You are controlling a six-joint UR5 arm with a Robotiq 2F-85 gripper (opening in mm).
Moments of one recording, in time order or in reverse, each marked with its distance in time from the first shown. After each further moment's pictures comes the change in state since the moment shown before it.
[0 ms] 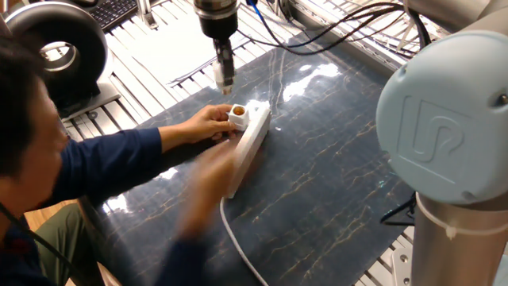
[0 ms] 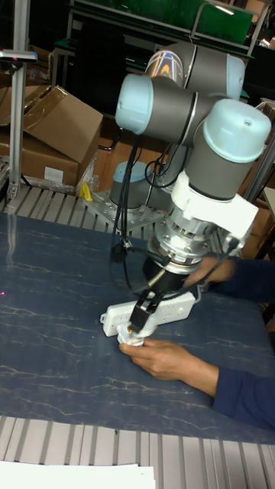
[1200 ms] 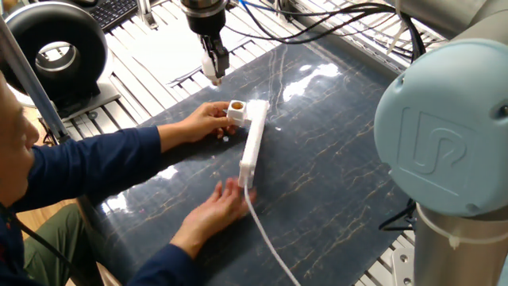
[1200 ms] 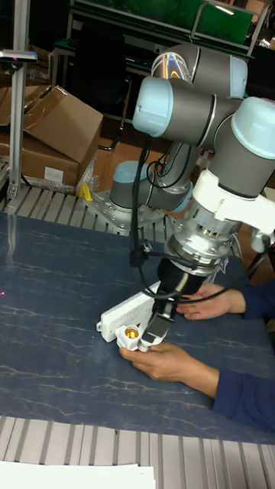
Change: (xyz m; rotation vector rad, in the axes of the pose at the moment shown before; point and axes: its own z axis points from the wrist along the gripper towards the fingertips) arm -0.016 -0.020 -0.013 0.116 0.046 -0.401
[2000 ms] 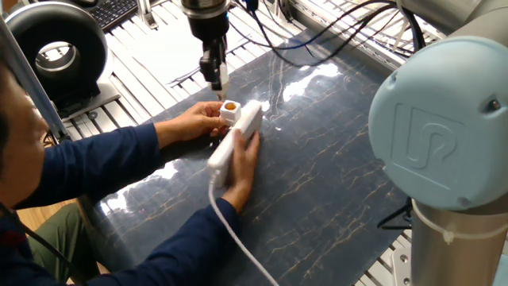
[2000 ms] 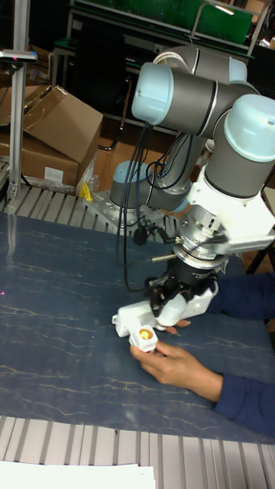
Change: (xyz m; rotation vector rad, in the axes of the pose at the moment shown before) arm -0.026 0.052 -0.006 -0.207 0.001 0.980
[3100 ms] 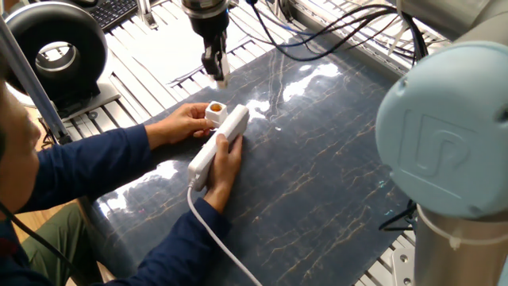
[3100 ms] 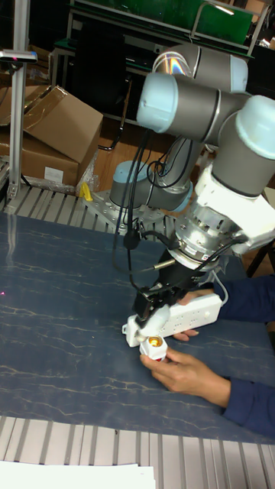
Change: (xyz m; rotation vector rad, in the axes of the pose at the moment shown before) arm -0.005 -0.023 -0.001 0.077 -0.010 -0.308
